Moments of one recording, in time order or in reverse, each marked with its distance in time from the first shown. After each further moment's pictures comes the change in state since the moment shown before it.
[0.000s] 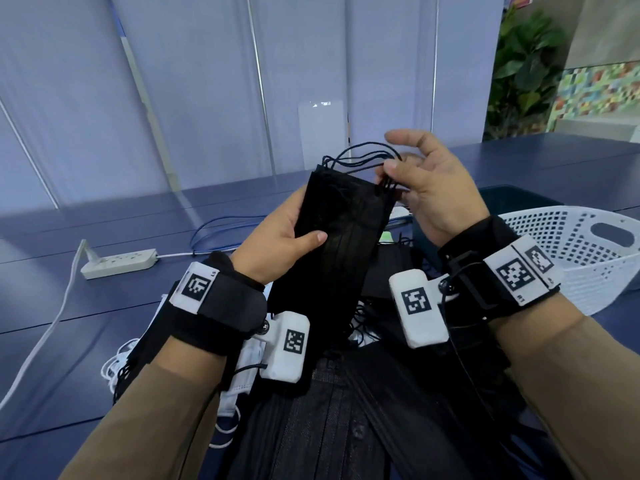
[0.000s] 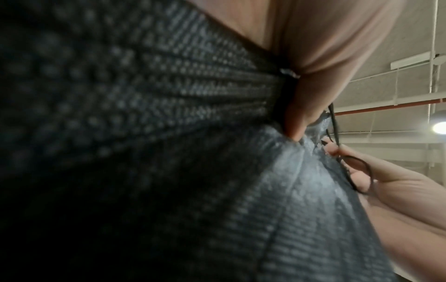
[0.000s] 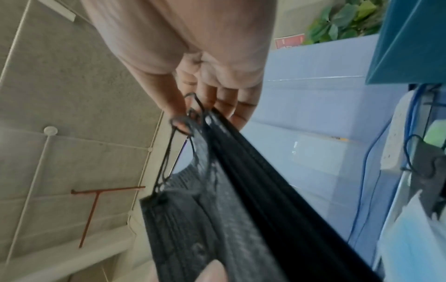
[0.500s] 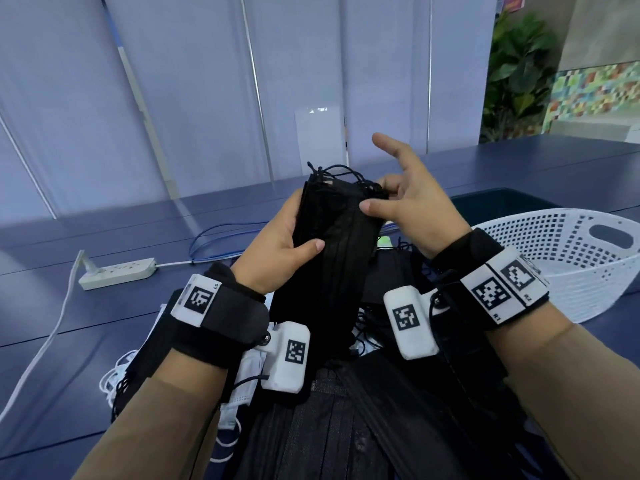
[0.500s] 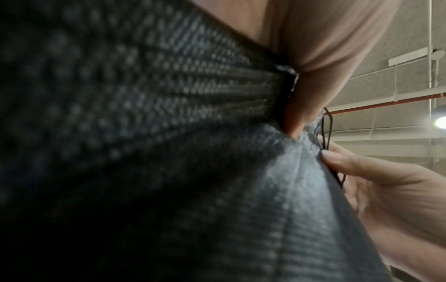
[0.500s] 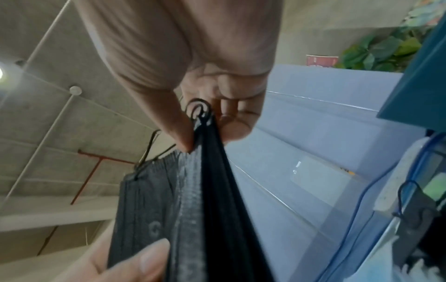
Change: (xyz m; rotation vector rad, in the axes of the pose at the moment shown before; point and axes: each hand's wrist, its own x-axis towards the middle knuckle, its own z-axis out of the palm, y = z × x) left_hand 0.003 -0.005 0.000 0.029 0.003 0.066; right_hand -0.001 0.012 0.000 -0.424 -0.100 0.005
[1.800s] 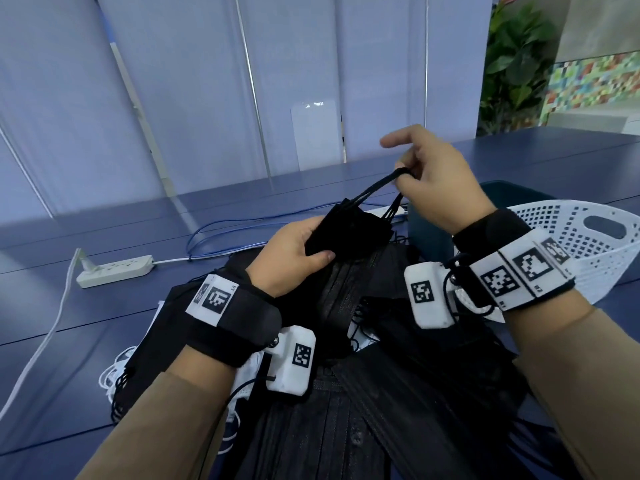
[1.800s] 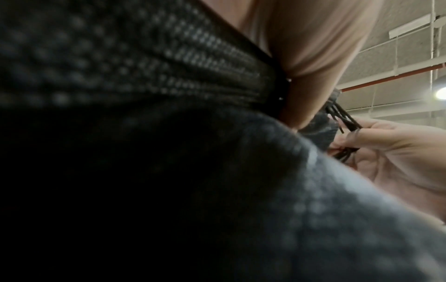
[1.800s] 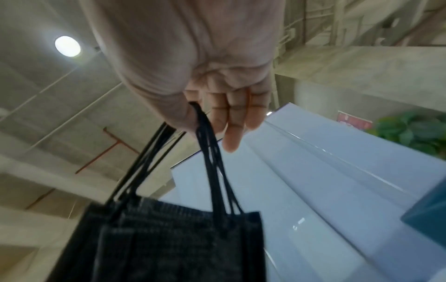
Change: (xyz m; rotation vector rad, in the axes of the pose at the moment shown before) left_hand 0.001 -0.015 0.017 0.171 -0.050 -0.095; right_hand 0.002 -0.012 -0.029 -0.489 0.153 -0.087
